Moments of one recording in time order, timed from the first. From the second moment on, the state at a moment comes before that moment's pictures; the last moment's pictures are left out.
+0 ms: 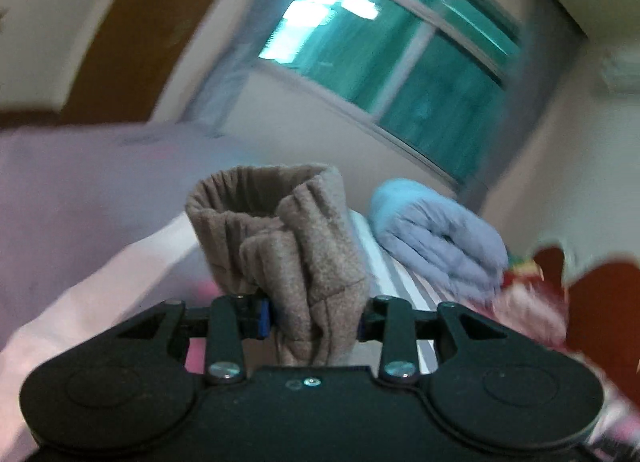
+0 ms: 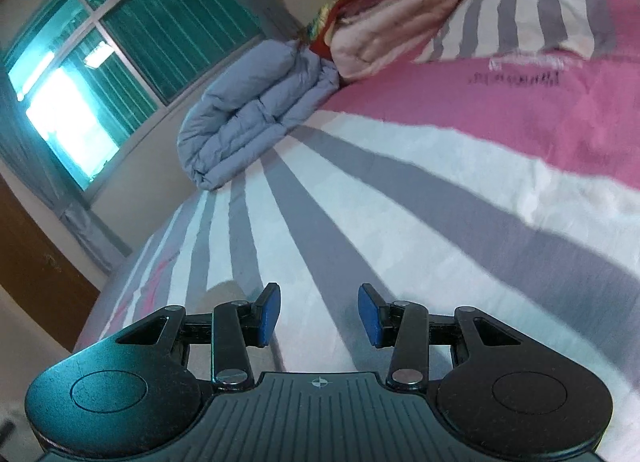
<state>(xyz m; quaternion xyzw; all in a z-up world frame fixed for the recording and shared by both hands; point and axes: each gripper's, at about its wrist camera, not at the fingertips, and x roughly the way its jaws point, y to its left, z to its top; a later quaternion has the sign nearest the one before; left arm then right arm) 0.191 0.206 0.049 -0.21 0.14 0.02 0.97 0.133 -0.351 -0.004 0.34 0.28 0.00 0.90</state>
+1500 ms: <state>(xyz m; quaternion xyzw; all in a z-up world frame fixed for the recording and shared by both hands) 0.147 0.017 0.016 0.10 0.14 -0.07 0.98 0.104 -0.414 -0.011 0.40 0.24 0.03 0.88</state>
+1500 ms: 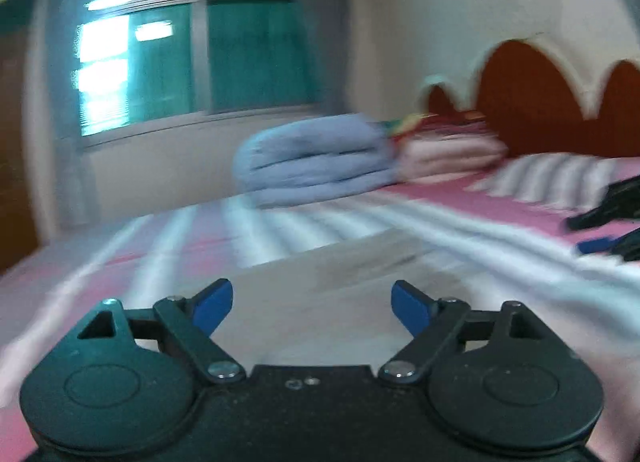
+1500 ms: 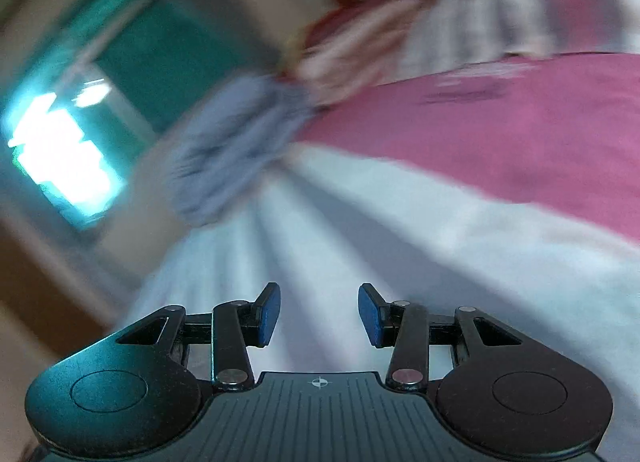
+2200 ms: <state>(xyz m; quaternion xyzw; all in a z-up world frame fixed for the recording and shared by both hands) 0.112 0.173 -0.017 -0.07 0.21 0.09 0.97 0.168 -0.257 -0.015 0.33 0.35 0.21 0.85</state>
